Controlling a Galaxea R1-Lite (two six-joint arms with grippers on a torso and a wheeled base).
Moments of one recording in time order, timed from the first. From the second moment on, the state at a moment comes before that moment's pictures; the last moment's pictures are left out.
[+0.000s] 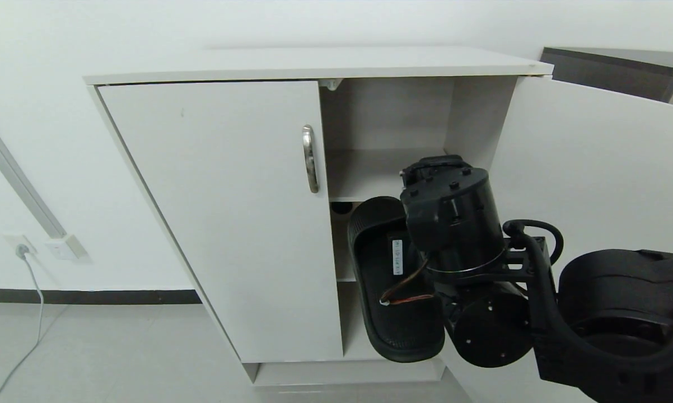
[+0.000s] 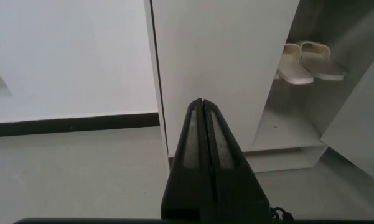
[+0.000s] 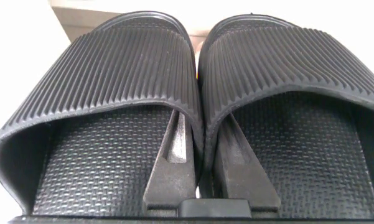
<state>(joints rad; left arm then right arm) 0.00 0.00 0.00 0.00 -0.02 0.02 1.01 1.81 -1.20 -0.24 -0.92 0.28</state>
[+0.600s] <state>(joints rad) 0.00 0.00 0.00 0.00 -0.02 0.02 0.98 1.81 -1.22 -0.27 -0.91 0.29</state>
